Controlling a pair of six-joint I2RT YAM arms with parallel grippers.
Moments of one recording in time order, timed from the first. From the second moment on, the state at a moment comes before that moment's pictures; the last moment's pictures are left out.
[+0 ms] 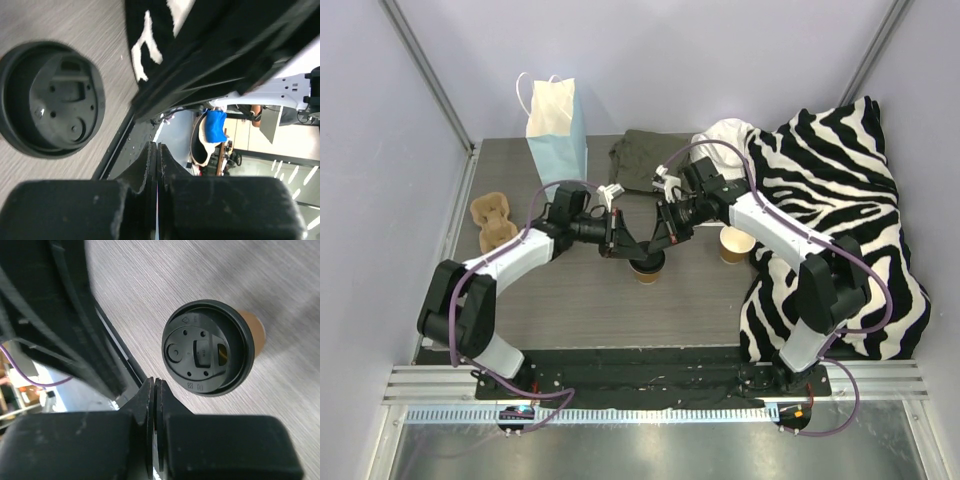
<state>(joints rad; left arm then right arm) -0.42 1.54 0.95 -0.05 1.02 -0.73 0.52 1.70 1.39 -0.66 -0.70 0.21</state>
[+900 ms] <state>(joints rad) -0.41 1.78 1.02 -0.15 1.05 -0.62 0.46 1.78 1.14 -0.30 -0.90 0.46</state>
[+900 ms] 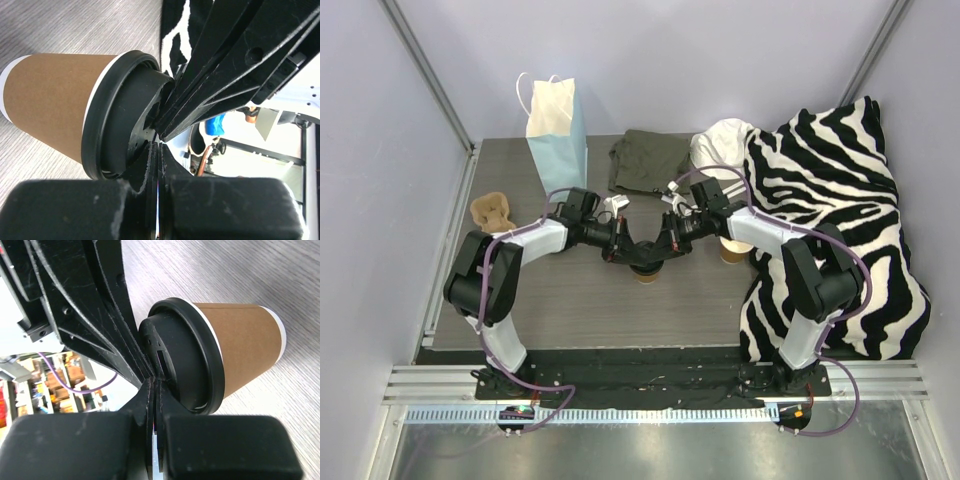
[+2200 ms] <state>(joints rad) -0.36 1.90 1.06 -0.13 1.22 -0.65 0.41 1.87 1.08 -0.11 -1.08 0.58</state>
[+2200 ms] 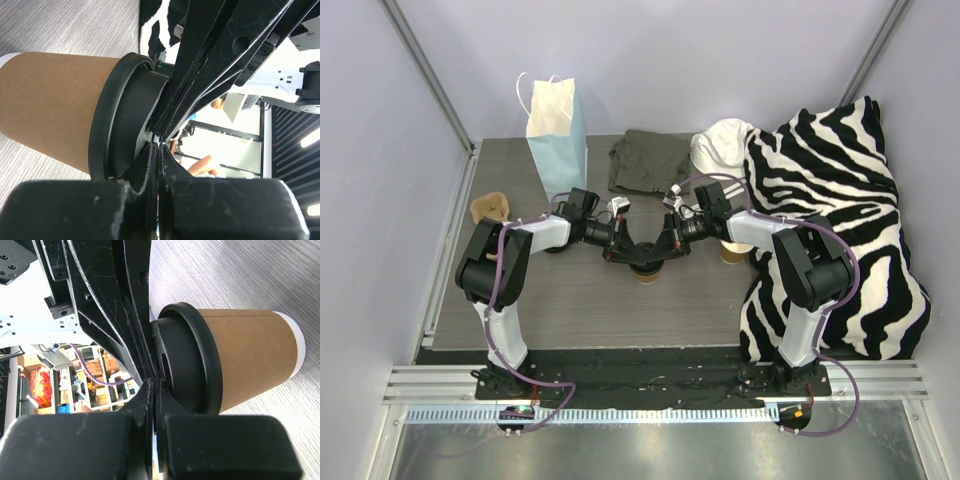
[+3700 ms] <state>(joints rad) -0.41 1.82 1.01 -0.05 1.11 -0.69 0.43 1.81 1.04 -0.05 -1.01 0.61</state>
